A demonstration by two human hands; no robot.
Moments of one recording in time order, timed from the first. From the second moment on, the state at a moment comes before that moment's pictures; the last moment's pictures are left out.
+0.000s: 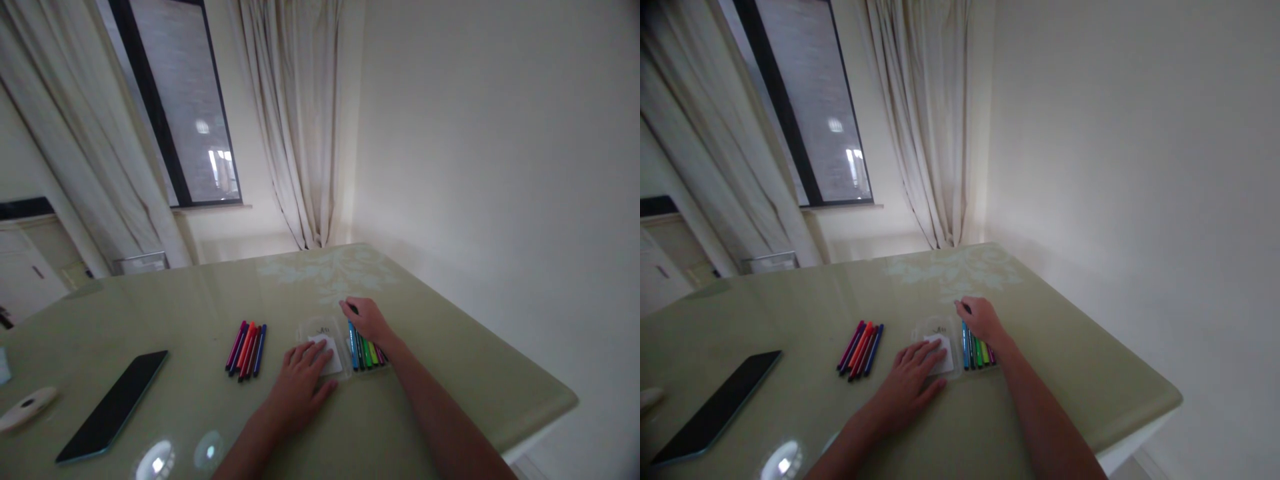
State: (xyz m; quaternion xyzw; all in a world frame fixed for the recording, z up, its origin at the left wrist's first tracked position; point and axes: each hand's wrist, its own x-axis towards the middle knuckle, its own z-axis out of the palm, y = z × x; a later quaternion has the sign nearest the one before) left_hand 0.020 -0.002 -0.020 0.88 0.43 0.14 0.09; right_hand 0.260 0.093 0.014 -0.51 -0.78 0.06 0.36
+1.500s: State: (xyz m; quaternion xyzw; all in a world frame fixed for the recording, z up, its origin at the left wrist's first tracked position) left_hand 0.026 -0.003 -0.008 0.85 0.45 0.22 0.14; right_hand 0.252 0.070 0.044 -0.43 -0.41 0.18 0.78
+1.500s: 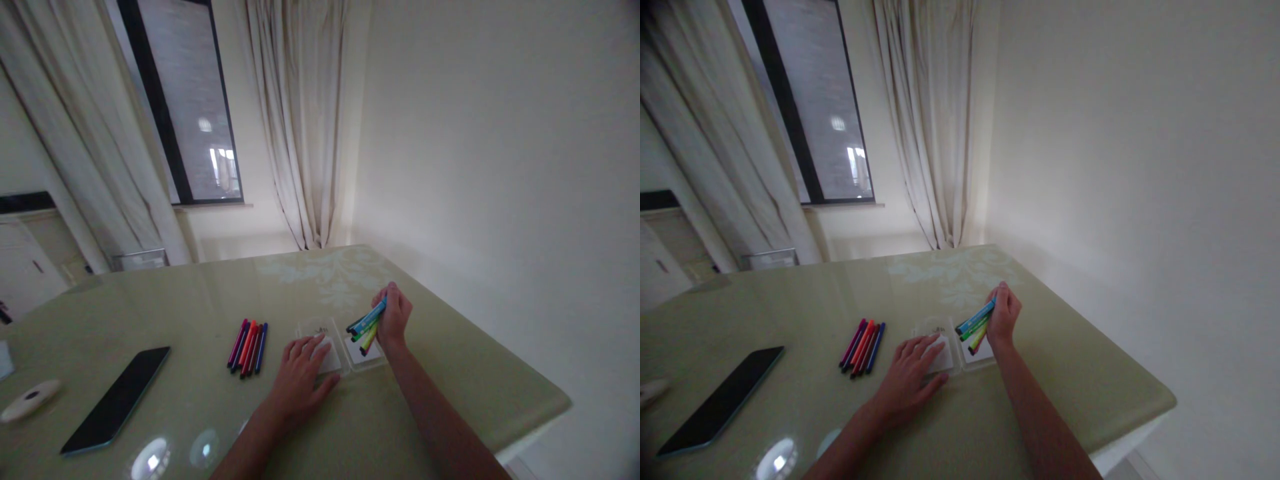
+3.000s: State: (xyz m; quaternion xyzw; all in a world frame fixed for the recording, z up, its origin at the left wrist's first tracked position) left_hand -0.009 0.009 0.000 0.71 0.68 0.13 -0.12; right_hand 0.164 0.072 -0.011 -0.44 -0.70 0.27 0.49
